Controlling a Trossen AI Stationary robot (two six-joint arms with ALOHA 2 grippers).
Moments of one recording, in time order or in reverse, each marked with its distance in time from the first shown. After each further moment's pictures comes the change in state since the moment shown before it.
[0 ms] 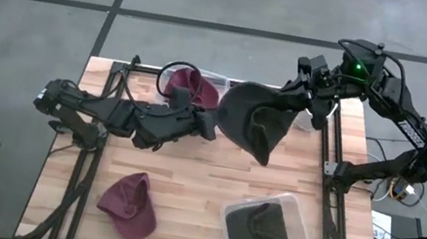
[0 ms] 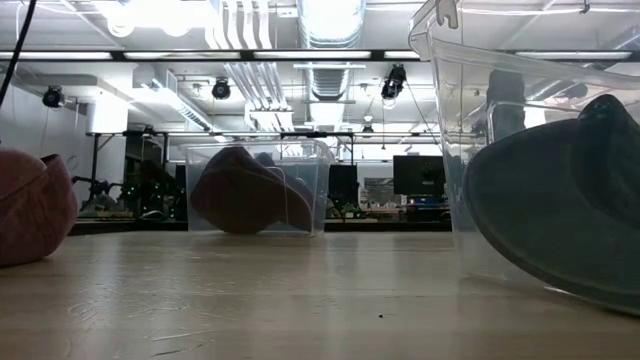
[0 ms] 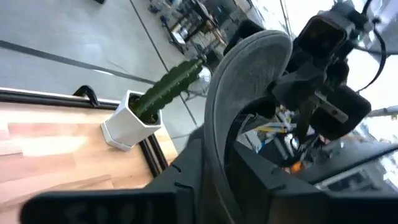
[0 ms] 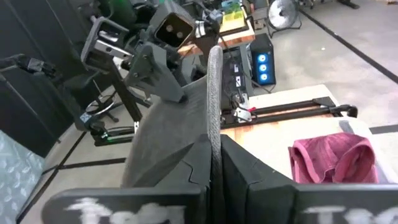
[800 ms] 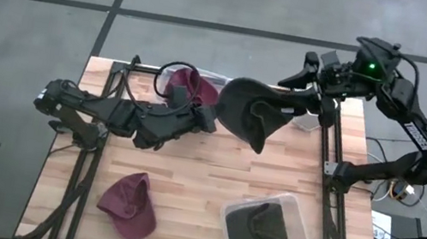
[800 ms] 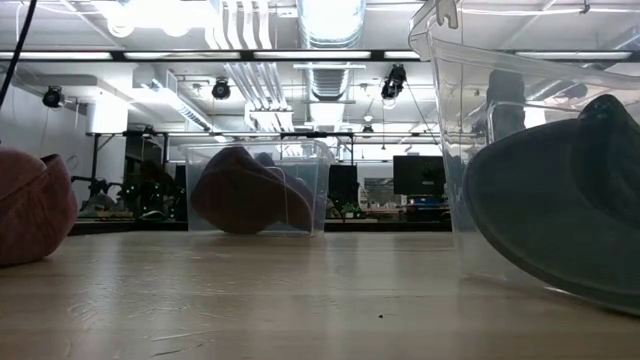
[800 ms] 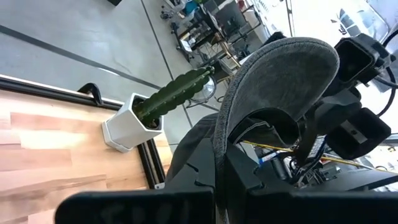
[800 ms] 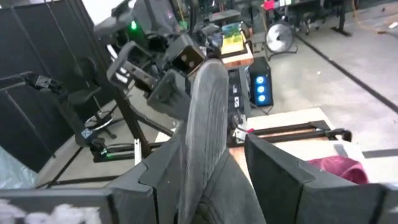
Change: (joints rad) left arm -0.001 0.001 0.000 -0.004 -0.046 -0.105; right arm -0.023 -0.035 0.000 0.062 -0.006 0.017
